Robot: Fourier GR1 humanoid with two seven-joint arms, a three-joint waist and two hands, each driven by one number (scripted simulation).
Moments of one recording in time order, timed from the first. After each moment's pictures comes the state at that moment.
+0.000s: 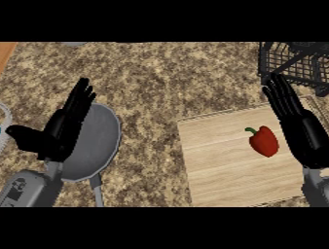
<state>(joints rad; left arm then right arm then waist) -0.21 0.36 -0.27 -1.49 0.40 0.22 -0.04 -0.17 -0.45 0.22 -1.60 -0.39 -0.09 -0.16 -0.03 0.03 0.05</state>
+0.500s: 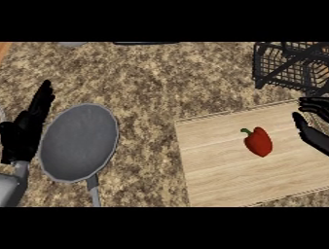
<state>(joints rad) -0.18 0.52 -0.22 -1.41 0.23 0.31 -0.01 -0.09 -0.54 0.04 -1.47 -0.36 -0.21 -0.14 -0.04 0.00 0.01</state>
